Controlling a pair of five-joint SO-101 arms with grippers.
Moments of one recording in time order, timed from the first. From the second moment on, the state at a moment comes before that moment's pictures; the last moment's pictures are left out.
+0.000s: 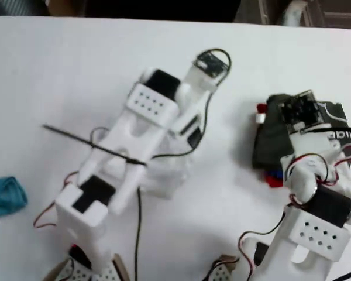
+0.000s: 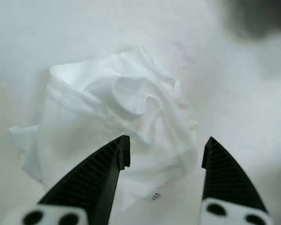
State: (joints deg) left arm 22.0 15.6 -26.1 95.2 -7.6; right arm 20.9 -54.9 36.1 76.7 46.7
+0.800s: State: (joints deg) left arm -40.6 18.0 -20.0 90.0 -7.8; right arm -25.3 -7.4 10.4 74.2 27.8
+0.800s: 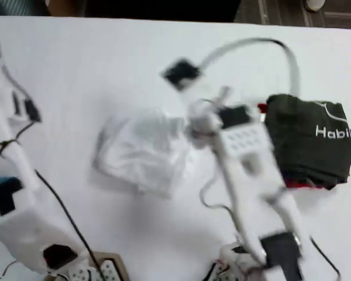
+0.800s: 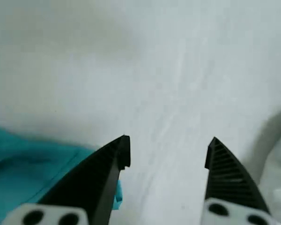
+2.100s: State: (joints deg) left arm -47.8 22.5 -19.8 89.2 -7.8; right arm -30.1 44.6 -57.8 97.8 32.0
